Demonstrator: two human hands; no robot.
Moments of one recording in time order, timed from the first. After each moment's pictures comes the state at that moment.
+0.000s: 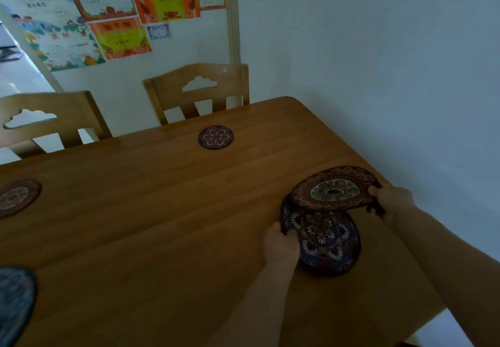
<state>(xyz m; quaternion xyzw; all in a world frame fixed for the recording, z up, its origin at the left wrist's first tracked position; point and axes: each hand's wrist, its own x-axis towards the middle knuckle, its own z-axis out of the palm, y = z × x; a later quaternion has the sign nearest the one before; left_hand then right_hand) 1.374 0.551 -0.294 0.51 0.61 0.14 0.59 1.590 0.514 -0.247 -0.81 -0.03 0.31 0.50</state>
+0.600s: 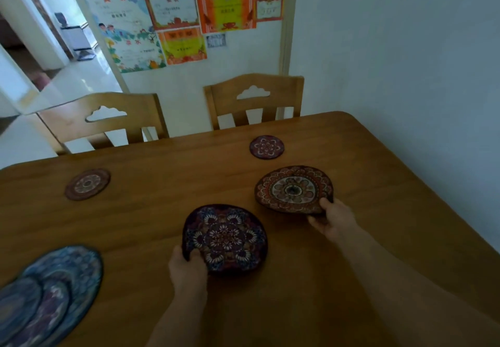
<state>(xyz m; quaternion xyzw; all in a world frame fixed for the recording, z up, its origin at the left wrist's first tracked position) 1.151 0.634 -0.310 0.27 0.77 0.36 0.46 1.431 0.641 -0.280 -0.66 0.01 0.51 0.55</state>
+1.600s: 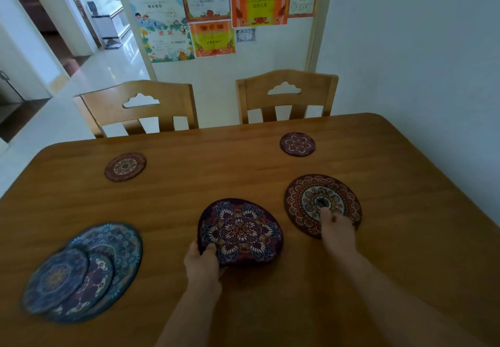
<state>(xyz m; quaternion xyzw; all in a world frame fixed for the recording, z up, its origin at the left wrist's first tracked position) 1.103 0.628 -0.302 0.17 0.69 0.43 0.56 1.351 0.626 -0.306 -0.84 -0.28 0.32 0.34</state>
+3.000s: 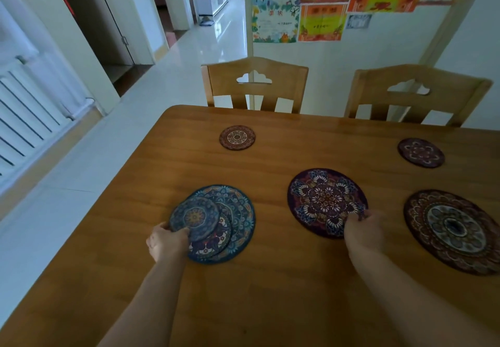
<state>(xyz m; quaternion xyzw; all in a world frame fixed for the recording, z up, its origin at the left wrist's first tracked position) 0.809 0.626 -0.318 0.16 0.88 0.33 0.29 1.144 0.666 -0.298 -0.84 -0.31 0.31 0.32</state>
